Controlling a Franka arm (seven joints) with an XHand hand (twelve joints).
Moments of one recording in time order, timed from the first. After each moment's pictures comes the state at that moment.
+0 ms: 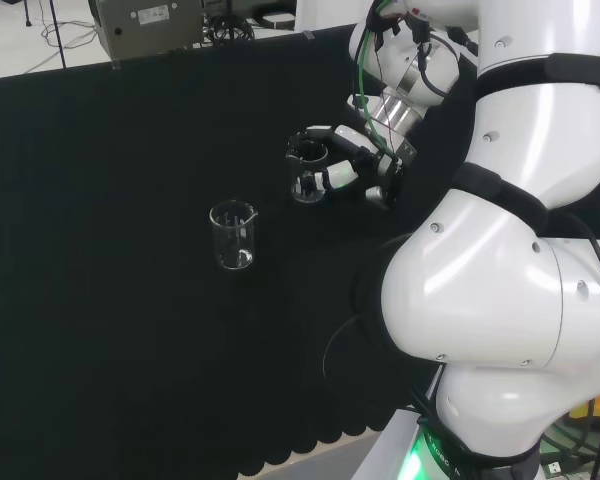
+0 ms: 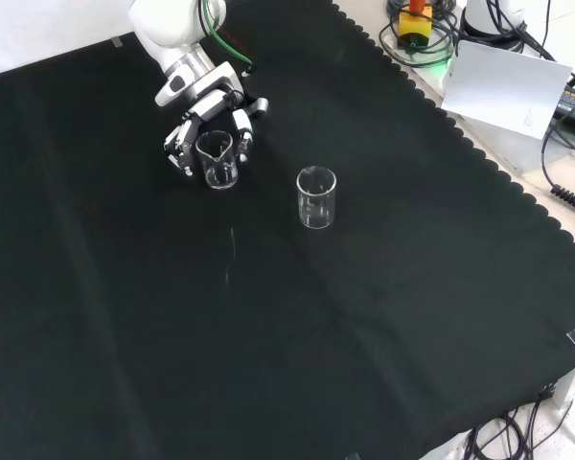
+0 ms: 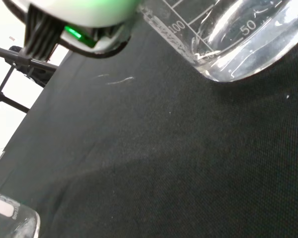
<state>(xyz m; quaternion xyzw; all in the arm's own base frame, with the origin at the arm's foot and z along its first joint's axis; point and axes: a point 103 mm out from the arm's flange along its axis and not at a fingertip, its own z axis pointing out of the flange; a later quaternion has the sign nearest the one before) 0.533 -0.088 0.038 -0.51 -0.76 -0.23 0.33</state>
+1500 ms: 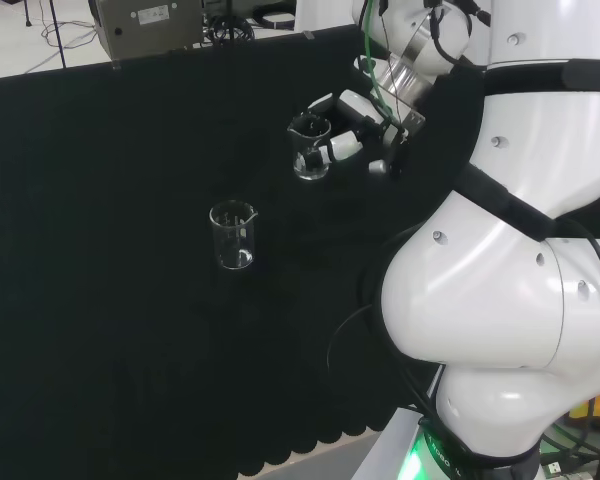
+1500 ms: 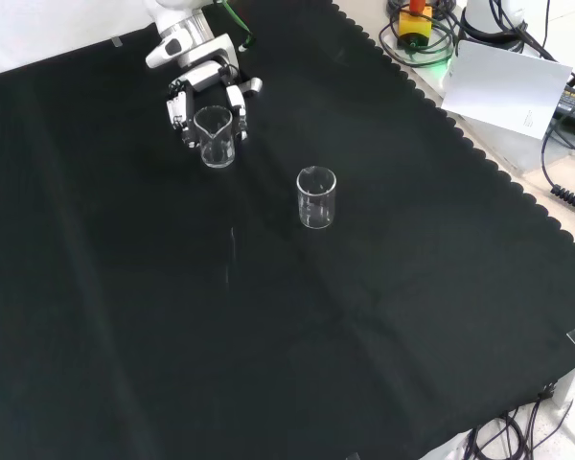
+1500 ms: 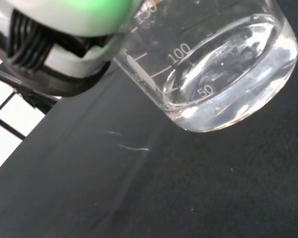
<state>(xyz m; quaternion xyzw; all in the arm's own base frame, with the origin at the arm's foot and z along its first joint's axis) 0.542 -0.098 0.101 -0.52 -0.78 -0.24 0.25</state>
